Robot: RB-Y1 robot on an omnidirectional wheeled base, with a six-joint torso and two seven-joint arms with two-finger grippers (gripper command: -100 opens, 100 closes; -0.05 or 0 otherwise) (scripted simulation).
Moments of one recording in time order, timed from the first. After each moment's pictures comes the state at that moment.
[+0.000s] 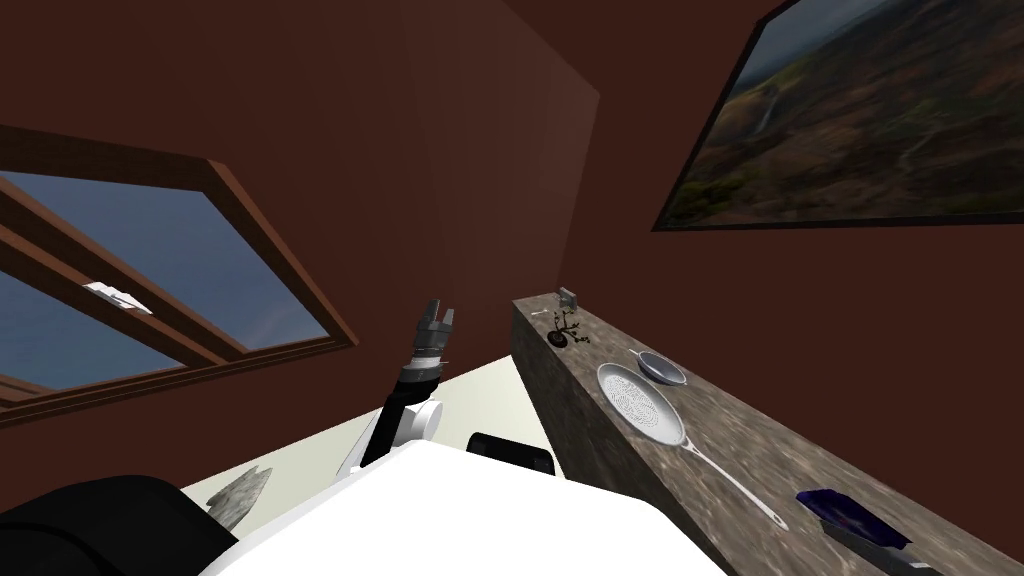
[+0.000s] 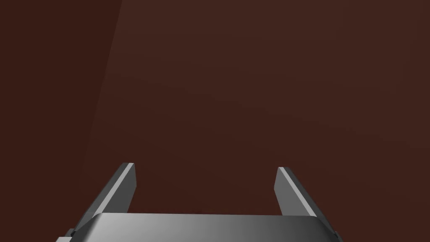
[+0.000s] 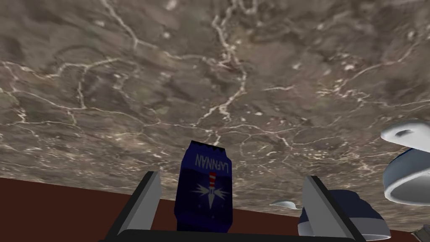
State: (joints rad) left arm 0.52 -0.01 -0.05 -2.26 0.01 -0.47 -0.05; right arm 0.93 -1.67 0.24 -1.26 -0.24 -0.34 -0.14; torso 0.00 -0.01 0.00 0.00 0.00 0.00
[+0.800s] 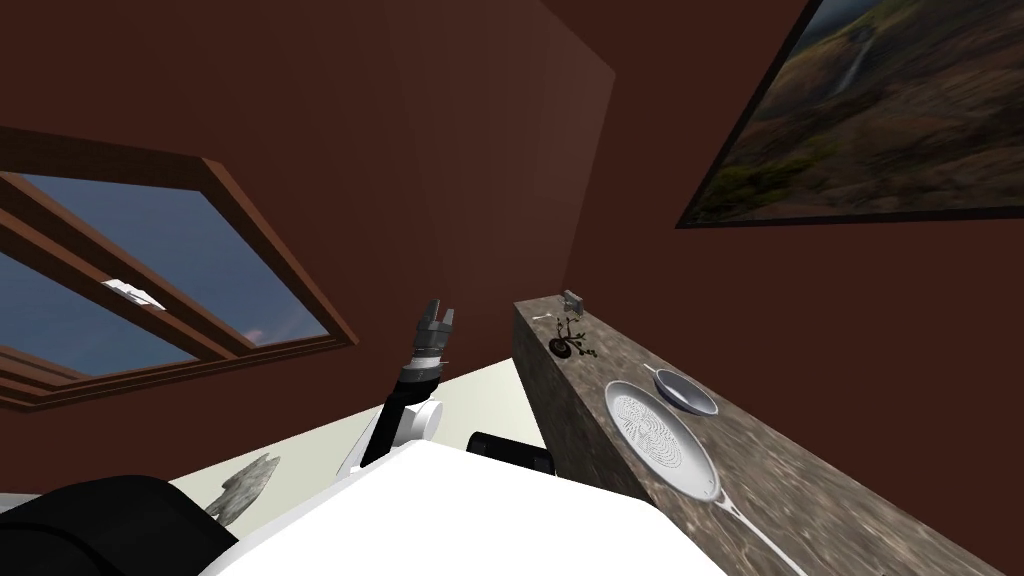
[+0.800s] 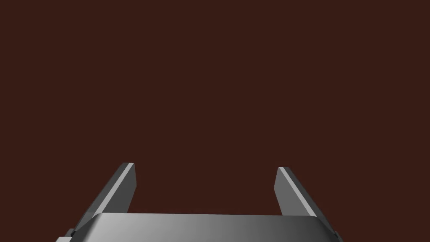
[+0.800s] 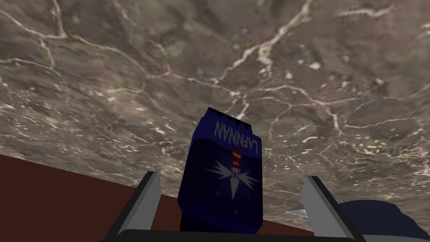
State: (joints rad) left arm 0.52 -0.01 -0.05 -2.26 0.01 -0.47 -0.05; right arm 0.93 -1.64 0.28 -1.19 -0.21 -0.34 -0.12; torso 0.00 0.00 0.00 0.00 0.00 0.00
